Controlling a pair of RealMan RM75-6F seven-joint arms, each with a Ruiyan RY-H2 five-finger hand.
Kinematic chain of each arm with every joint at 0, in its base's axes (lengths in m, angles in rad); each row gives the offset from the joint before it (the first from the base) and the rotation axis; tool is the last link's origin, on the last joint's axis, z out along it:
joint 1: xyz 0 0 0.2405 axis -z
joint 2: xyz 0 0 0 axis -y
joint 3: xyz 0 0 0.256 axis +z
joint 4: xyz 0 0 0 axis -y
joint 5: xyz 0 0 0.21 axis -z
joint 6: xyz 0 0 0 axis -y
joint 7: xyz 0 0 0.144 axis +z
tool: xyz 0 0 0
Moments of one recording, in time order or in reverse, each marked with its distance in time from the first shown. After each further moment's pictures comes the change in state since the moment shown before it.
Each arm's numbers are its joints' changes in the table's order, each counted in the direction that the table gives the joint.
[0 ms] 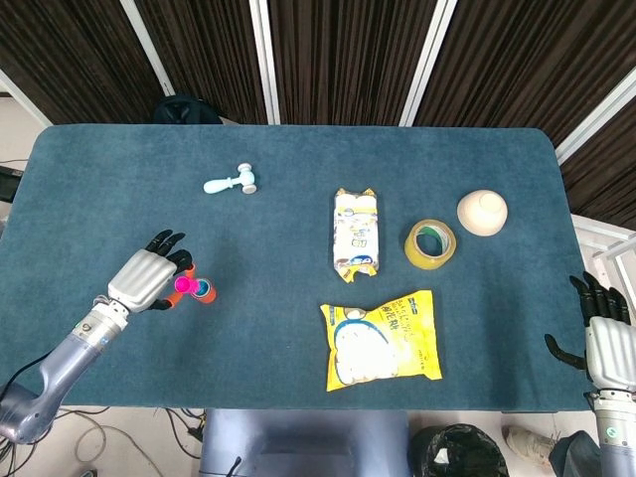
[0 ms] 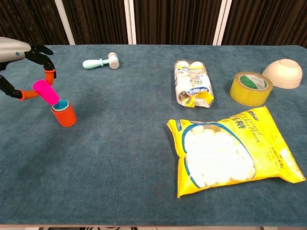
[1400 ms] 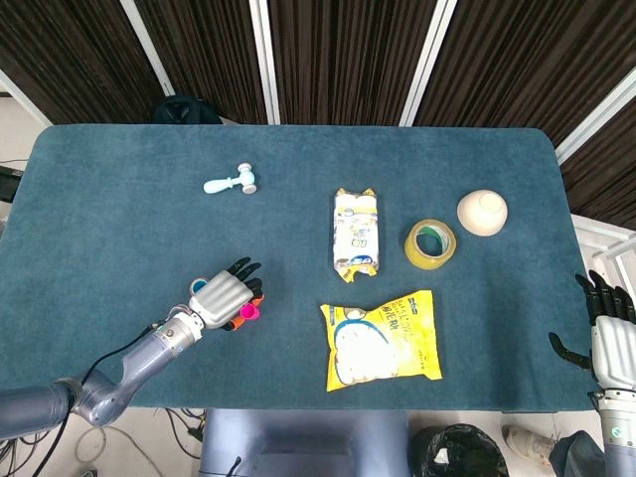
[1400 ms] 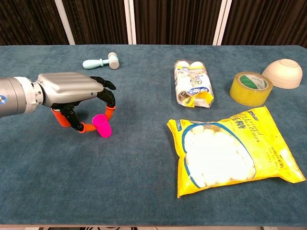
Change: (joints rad) left arm 0.152 0.238 -0.027 -0.034 0.088 0.172 0.240; right arm 0.005 -0.011 0.008 -0.003 -0.004 -0.008 0.024
